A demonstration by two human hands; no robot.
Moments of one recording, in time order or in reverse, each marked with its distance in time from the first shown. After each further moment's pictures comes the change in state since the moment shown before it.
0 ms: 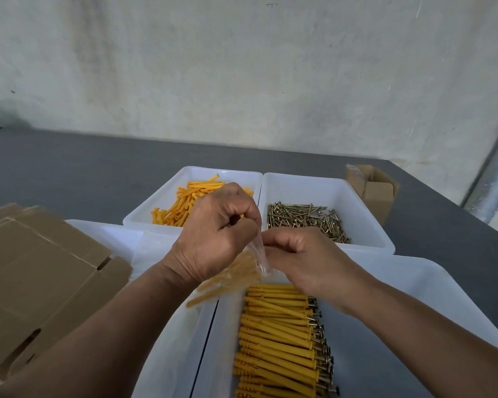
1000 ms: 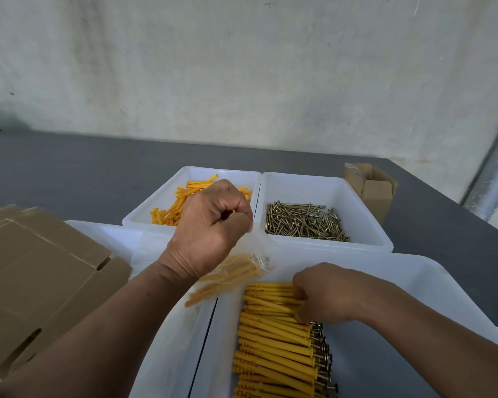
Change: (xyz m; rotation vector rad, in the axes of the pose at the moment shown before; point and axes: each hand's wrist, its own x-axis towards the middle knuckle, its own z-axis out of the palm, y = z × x) left_hand 0.001 -0.004 0.000 -0.031 0.072 -0.022; right_hand -0.005 0.034 -0.012 -1.030 -0.477 0.389
